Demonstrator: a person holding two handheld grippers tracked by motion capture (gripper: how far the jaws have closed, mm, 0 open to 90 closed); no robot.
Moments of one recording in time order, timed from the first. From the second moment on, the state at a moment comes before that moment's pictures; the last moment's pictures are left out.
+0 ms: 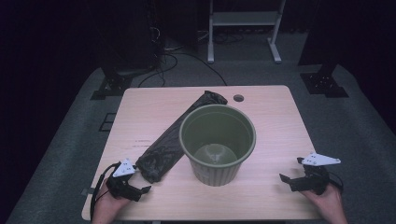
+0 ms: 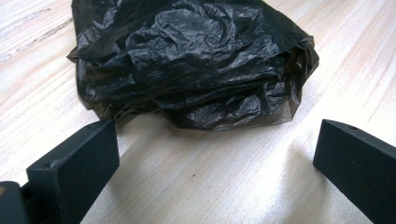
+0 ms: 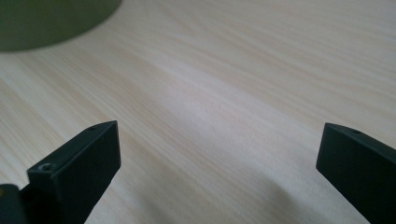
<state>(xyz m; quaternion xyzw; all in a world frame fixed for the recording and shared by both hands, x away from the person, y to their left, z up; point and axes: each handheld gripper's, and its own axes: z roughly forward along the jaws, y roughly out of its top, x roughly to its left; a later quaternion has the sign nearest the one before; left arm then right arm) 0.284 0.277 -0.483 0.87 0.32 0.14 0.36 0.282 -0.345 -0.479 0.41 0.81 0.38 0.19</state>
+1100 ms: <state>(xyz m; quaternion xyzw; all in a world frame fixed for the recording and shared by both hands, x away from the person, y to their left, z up) 0.303 0.248 -0.431 0.85 0.31 0.13 0.41 0.291 -0.345 -0.489 0.43 0.82 0.34 0.17</state>
